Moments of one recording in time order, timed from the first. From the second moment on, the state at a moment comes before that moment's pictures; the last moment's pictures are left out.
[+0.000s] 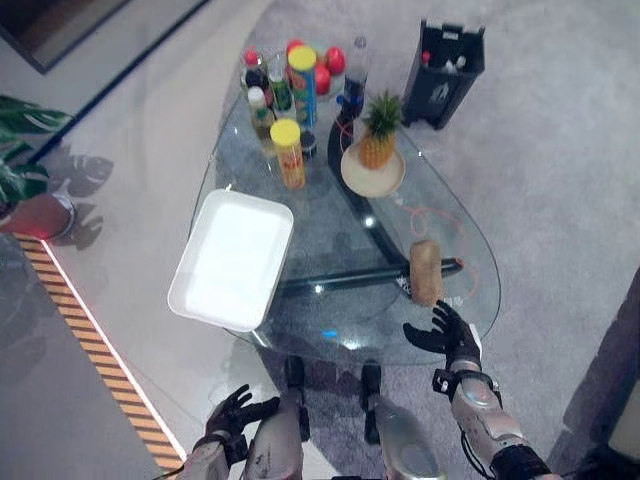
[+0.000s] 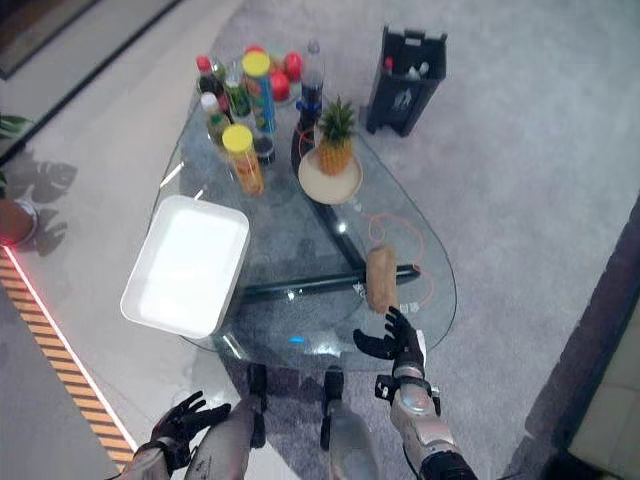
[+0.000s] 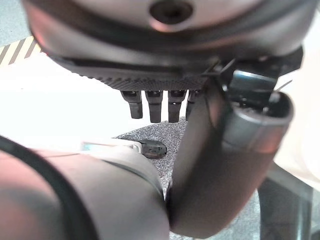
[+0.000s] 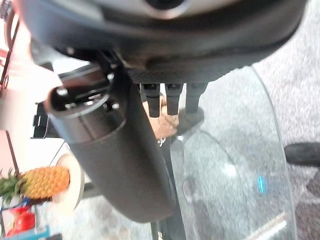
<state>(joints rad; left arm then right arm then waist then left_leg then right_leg) -0.06 0.28 -0.25 1.00 -0.60 -0.10 0.03 -0.11 -0.33 0.24 0.43 0.47 -0.11 -0.41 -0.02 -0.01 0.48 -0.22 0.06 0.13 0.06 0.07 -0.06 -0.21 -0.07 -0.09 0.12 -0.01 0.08</state>
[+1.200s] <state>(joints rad) -0.15 0.28 -0.33 0.80 -0.66 -0.09 0.10 -0.42 -0.41 0.25 0.26 0.30 -0.03 -0.83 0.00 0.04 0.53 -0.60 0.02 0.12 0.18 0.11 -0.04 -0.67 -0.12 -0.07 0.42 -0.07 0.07</state>
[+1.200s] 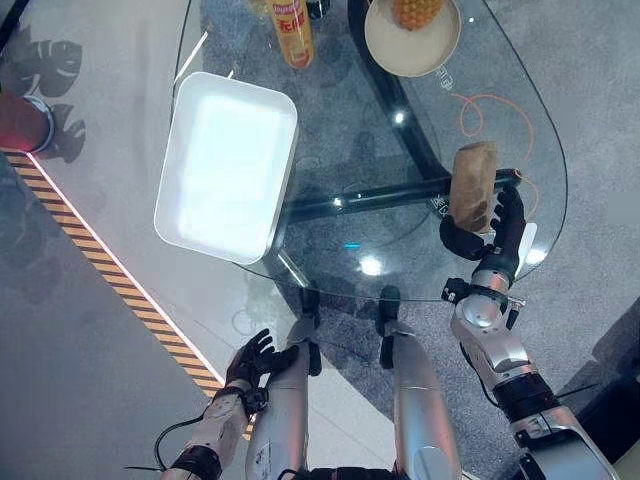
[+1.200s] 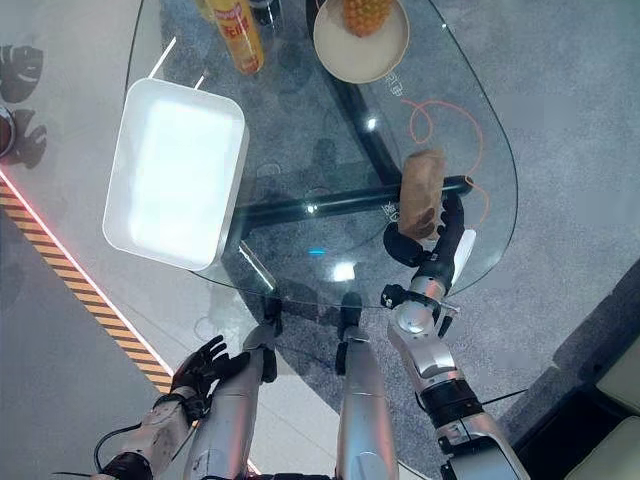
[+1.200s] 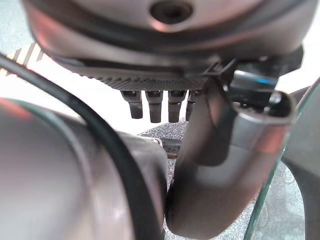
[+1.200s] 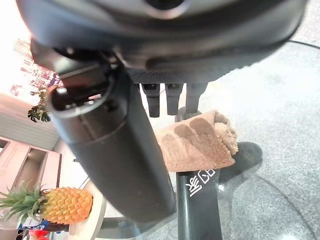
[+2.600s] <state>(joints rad) -0.23 0.28 -0.36 0.78 -0.70 -0.07 0.12 -0.65 -0.47 0.26 0.42 0.48 0.06 -0.93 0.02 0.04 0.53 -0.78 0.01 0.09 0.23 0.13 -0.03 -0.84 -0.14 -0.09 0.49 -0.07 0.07</state>
